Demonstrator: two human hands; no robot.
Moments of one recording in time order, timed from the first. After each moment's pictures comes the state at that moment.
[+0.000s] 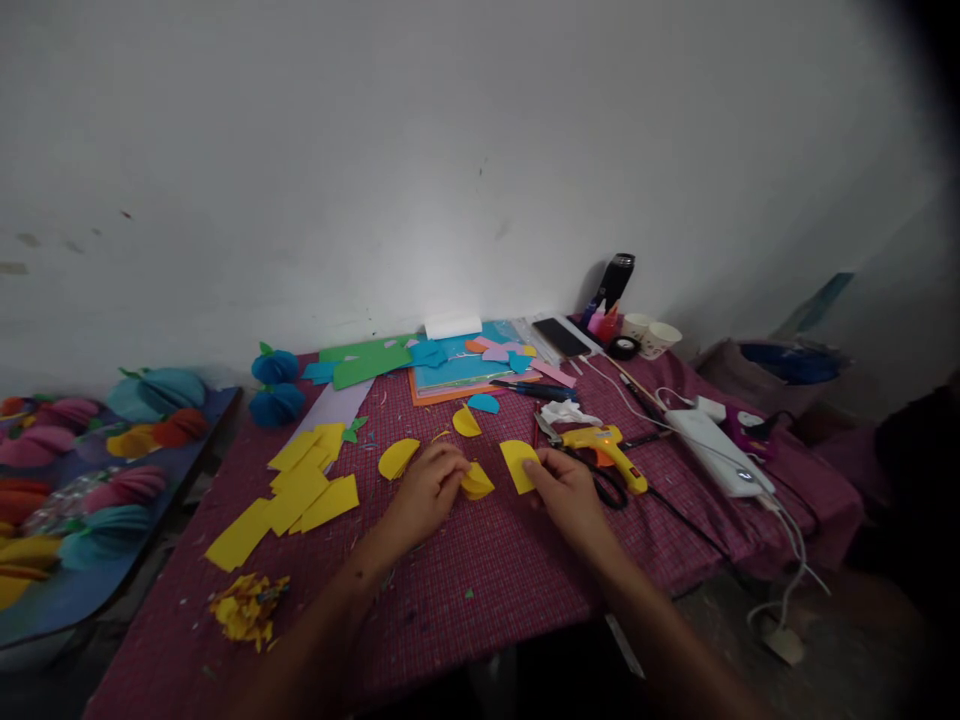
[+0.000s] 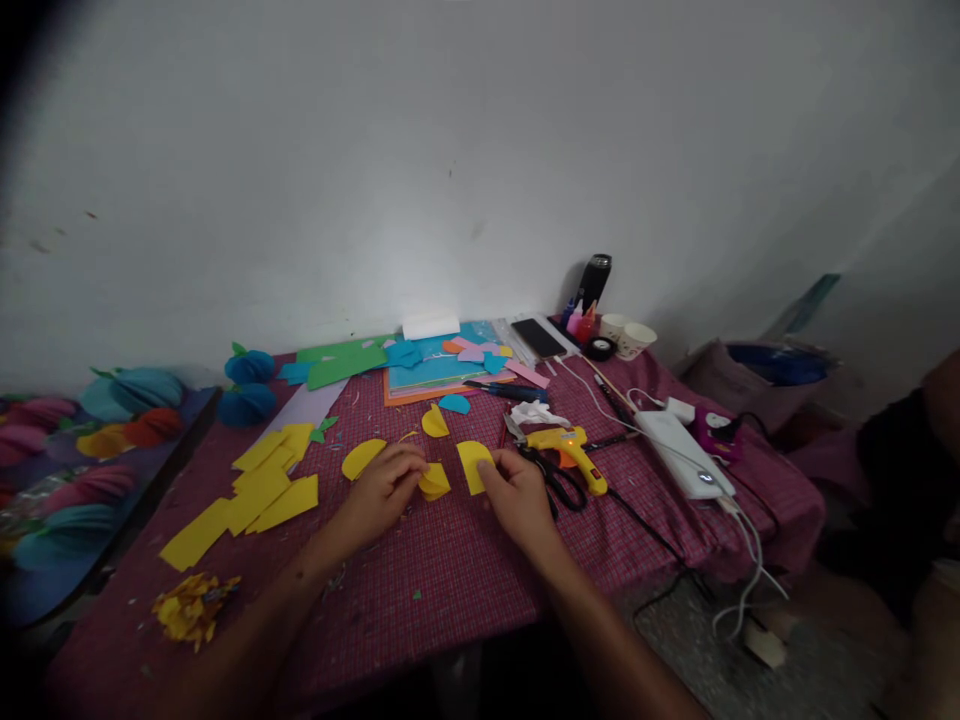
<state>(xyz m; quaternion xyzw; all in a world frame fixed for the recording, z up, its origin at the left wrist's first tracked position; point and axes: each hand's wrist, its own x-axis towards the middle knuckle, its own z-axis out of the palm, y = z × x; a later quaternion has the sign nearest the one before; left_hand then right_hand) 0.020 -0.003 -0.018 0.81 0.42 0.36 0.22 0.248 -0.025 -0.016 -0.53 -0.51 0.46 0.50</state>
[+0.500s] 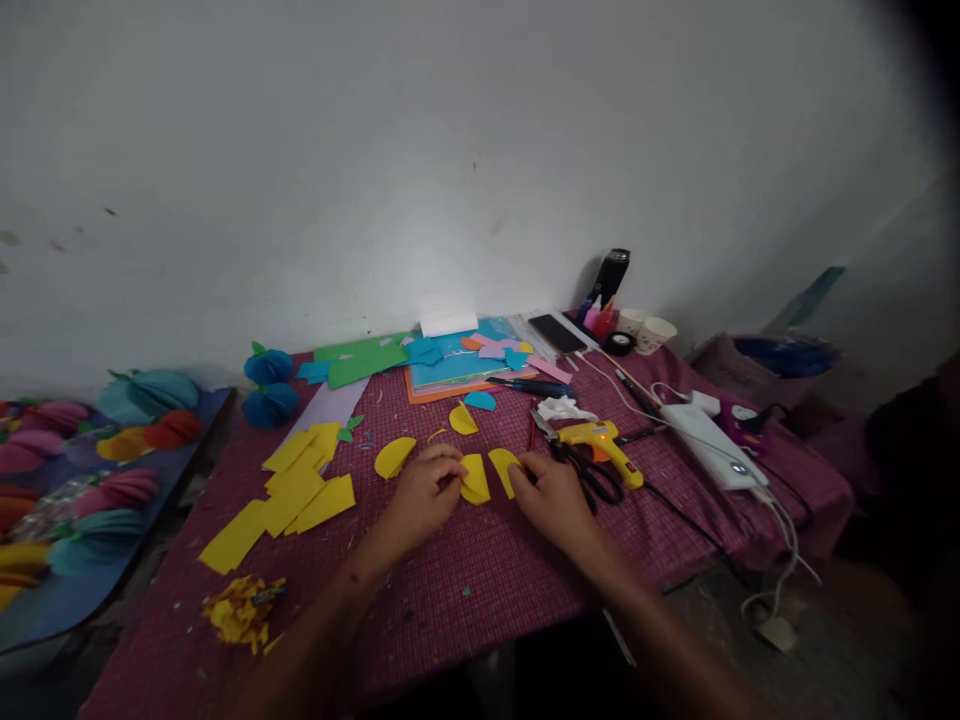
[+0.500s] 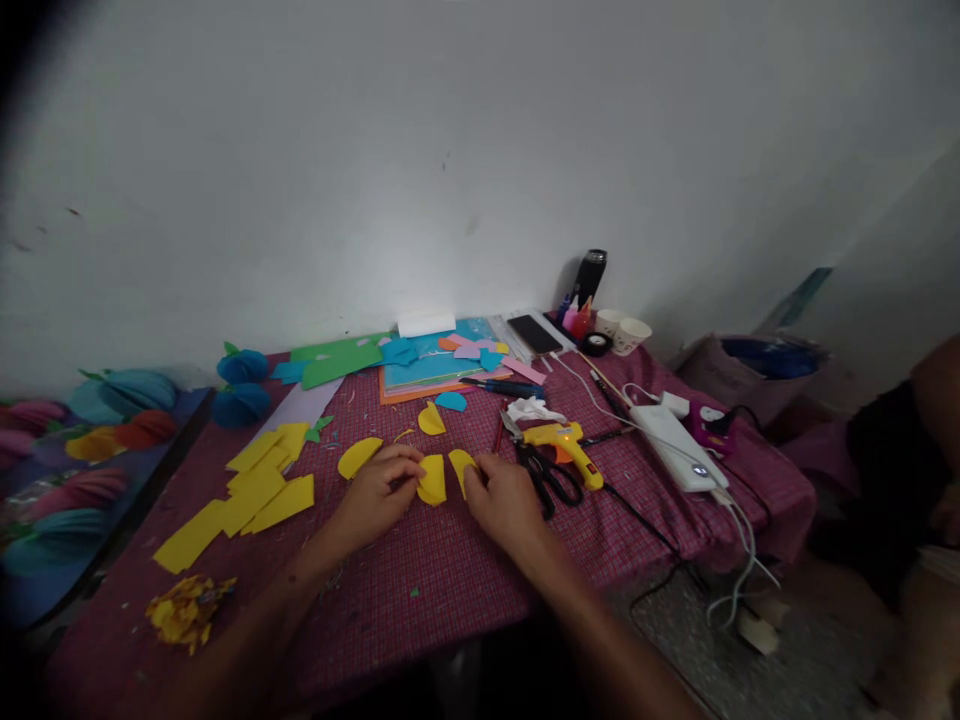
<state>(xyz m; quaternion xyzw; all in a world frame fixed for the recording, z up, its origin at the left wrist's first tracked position) 0.026 -0.008 -0.016 0.78 0.43 0.39 0.24 0.244 -0.025 -0.016 -0.59 -0.68 0.23 0.37</state>
